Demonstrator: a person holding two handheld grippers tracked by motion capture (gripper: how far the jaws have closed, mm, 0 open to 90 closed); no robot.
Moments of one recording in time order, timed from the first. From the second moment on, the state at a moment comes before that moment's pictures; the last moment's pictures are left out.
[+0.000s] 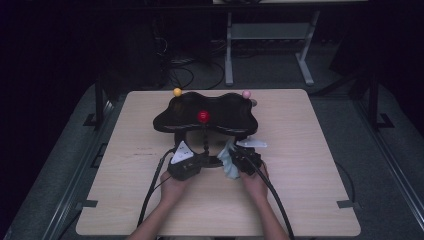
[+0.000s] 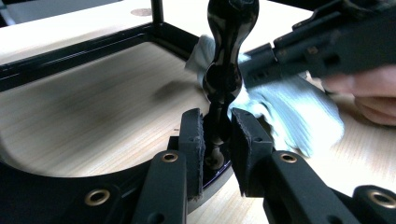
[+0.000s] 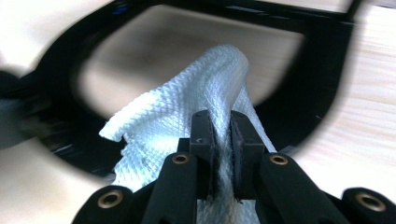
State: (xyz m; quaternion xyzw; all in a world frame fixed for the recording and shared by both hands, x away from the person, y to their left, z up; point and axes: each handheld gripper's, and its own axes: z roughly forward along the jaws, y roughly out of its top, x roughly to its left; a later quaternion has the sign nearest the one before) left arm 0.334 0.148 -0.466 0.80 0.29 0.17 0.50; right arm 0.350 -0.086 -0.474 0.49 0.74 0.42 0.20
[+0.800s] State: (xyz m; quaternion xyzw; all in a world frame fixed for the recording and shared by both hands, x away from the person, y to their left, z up) left arm 0.333 0.145 -0.468 0.80 0.29 0.18 0.49; right arm 0.350 -0.084 -0.474 0.48 0.75 0.40 0.23
